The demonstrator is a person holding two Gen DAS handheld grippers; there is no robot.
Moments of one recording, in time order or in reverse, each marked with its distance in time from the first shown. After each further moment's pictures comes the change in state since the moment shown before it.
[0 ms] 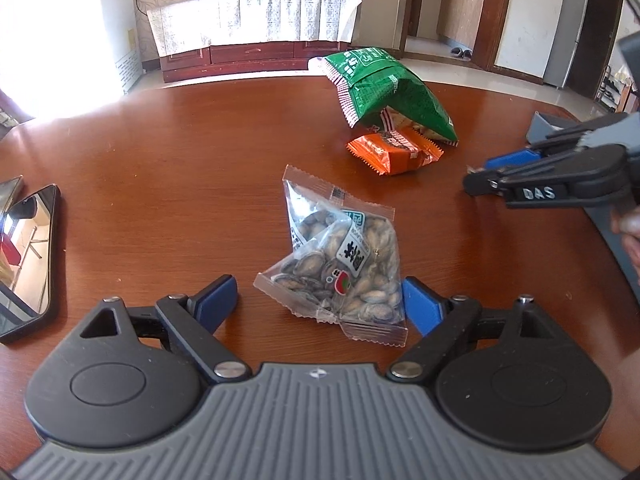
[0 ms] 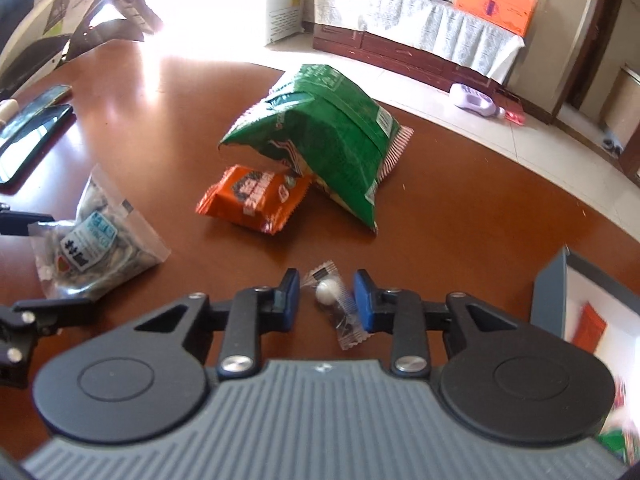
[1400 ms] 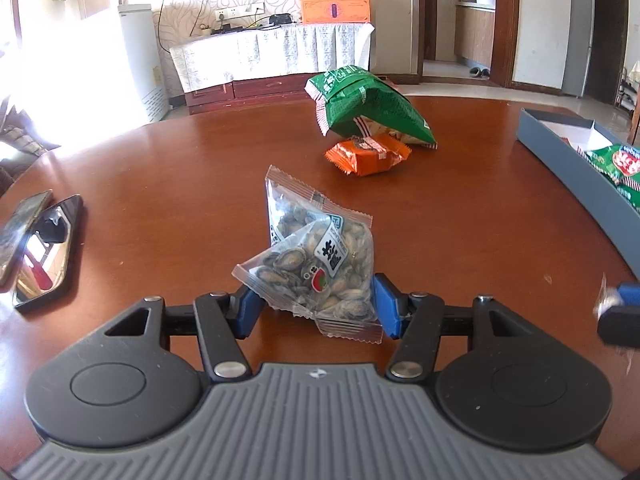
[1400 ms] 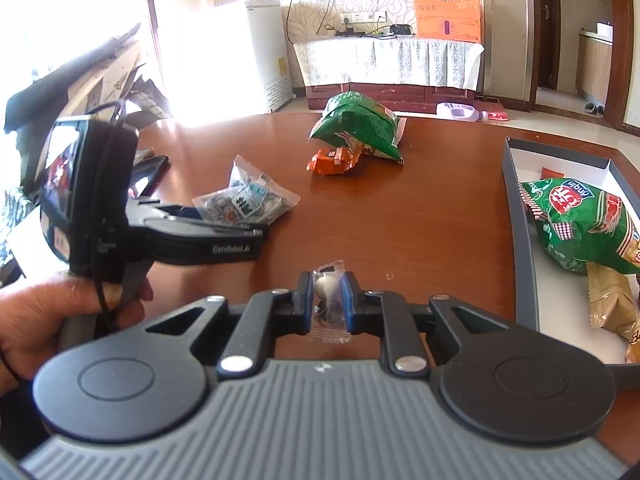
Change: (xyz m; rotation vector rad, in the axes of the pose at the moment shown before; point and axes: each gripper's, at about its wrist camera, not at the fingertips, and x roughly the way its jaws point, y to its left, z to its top) left arm -0.023 -0.050 -0.030 0.036 -0.105 0.118; right arm -0.148 0.055 -0.123 0.243 -0.220 0.080
